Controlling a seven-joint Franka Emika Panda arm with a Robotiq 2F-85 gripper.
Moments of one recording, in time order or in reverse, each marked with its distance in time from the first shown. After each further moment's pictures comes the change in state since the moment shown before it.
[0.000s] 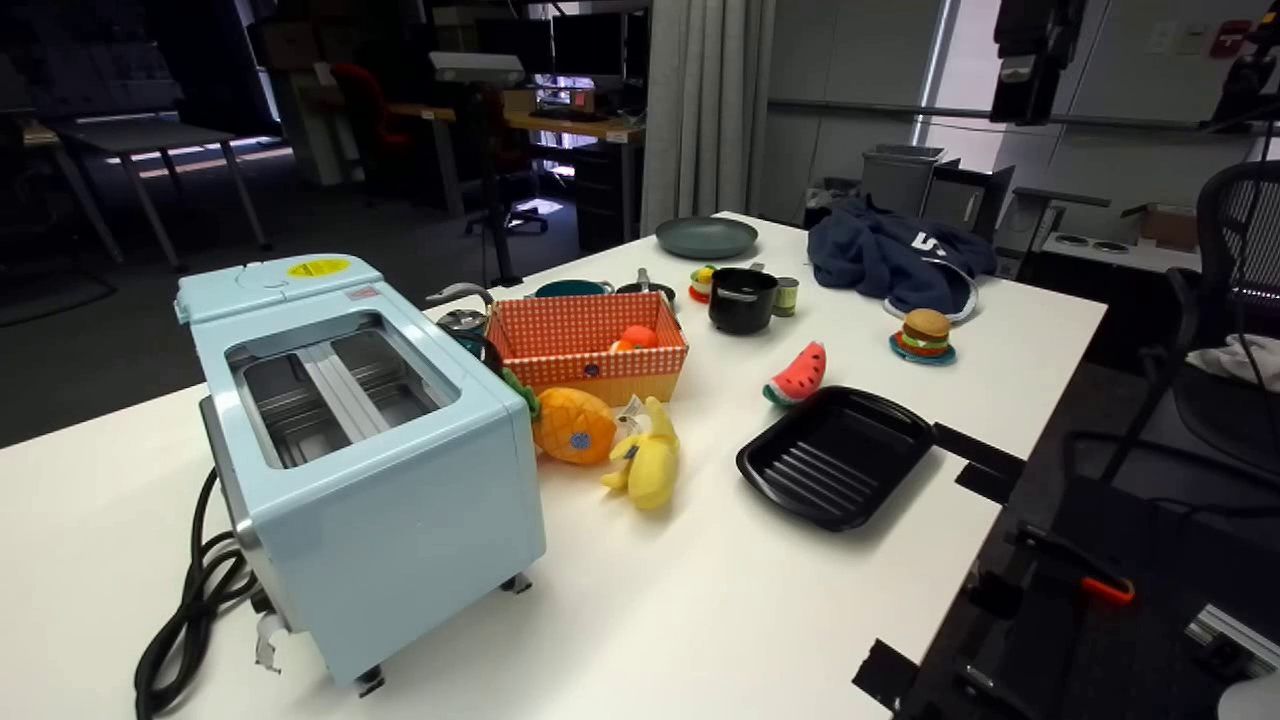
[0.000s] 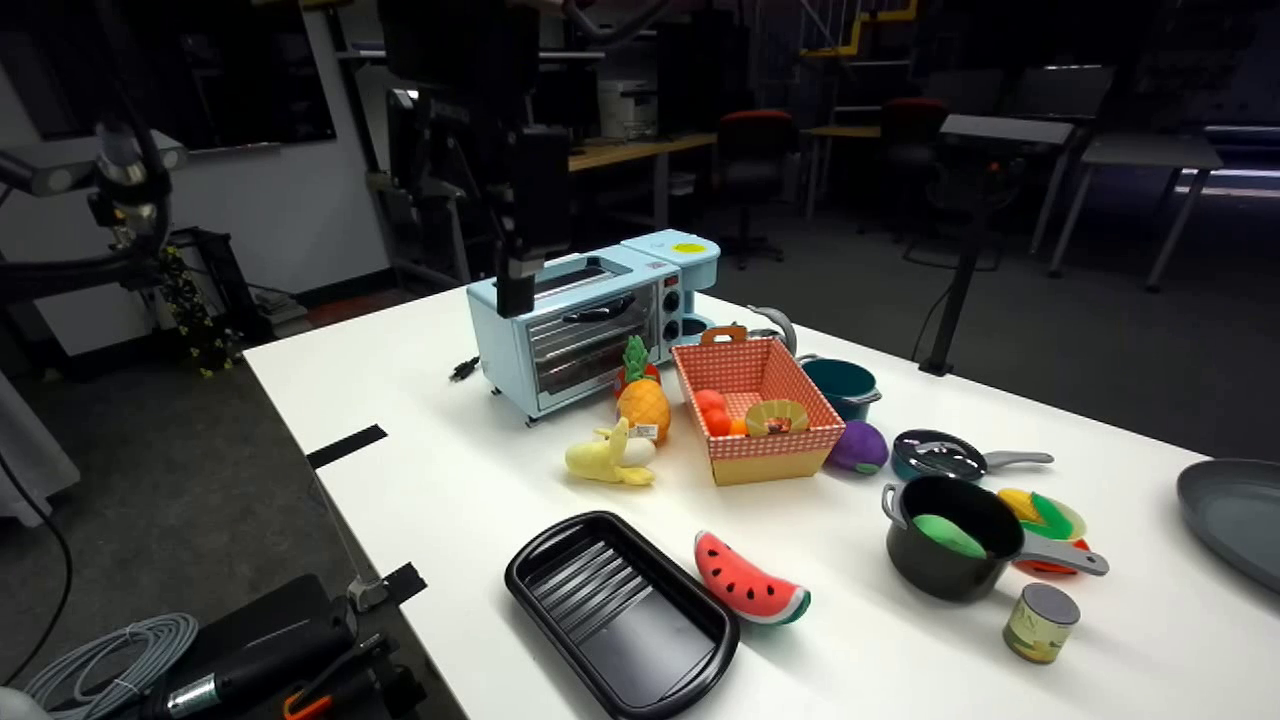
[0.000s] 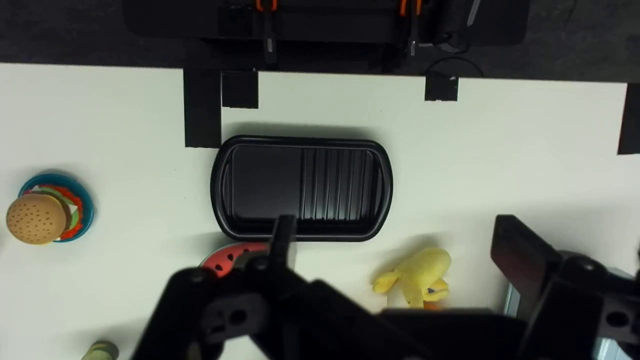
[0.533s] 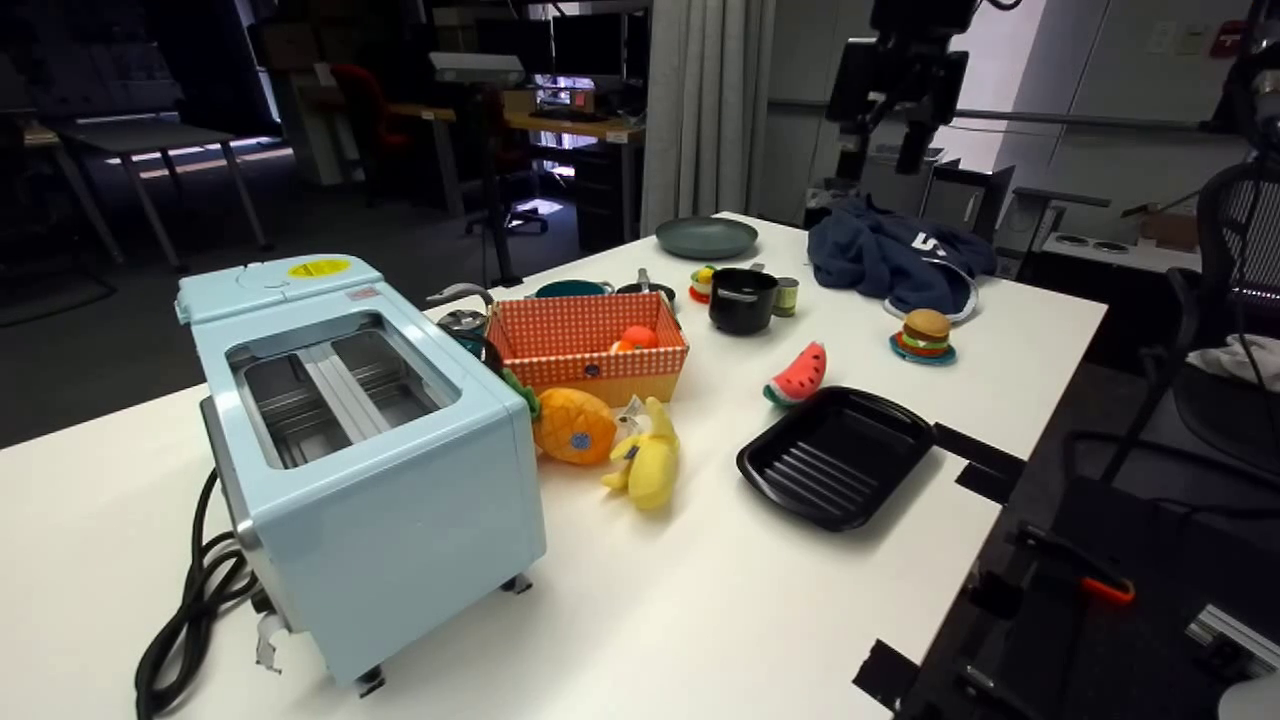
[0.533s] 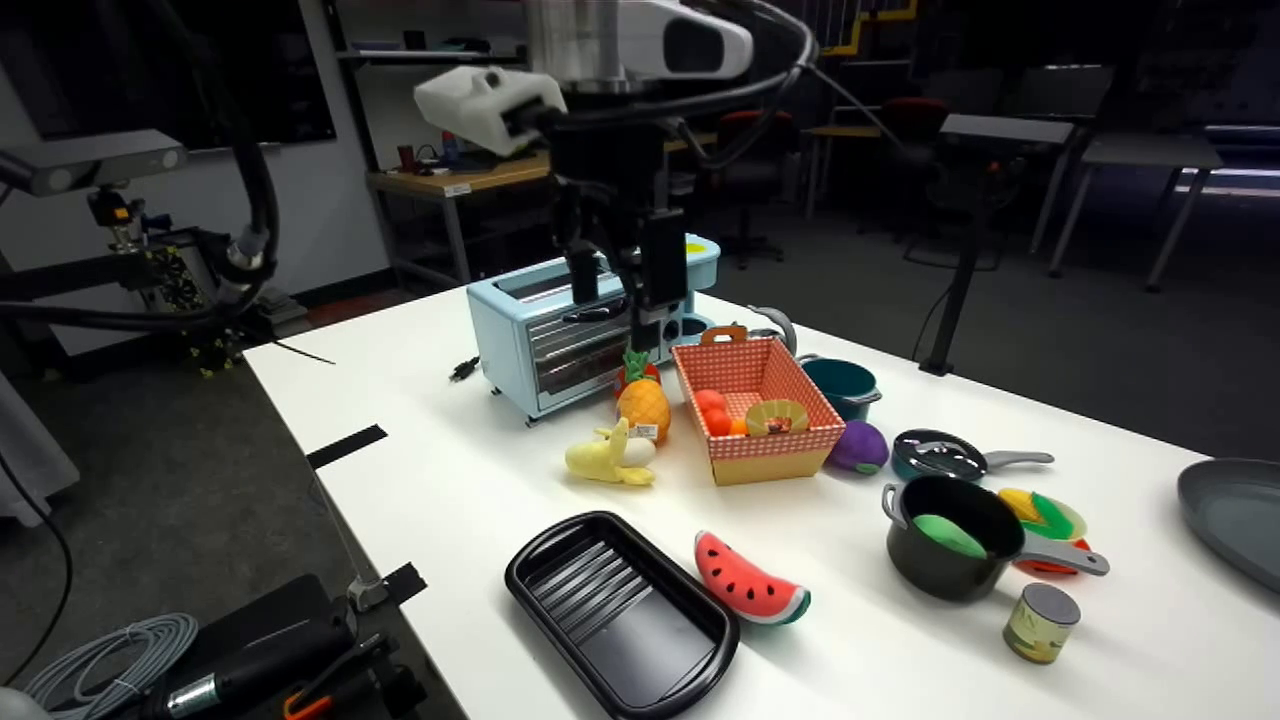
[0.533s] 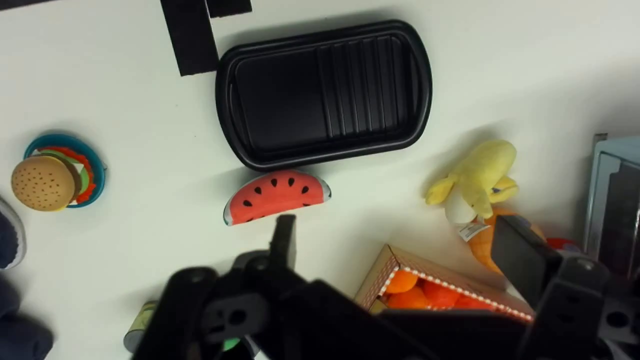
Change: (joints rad) arm -0.019 0.221 0.024 0.009 0.002 0.340 0.200
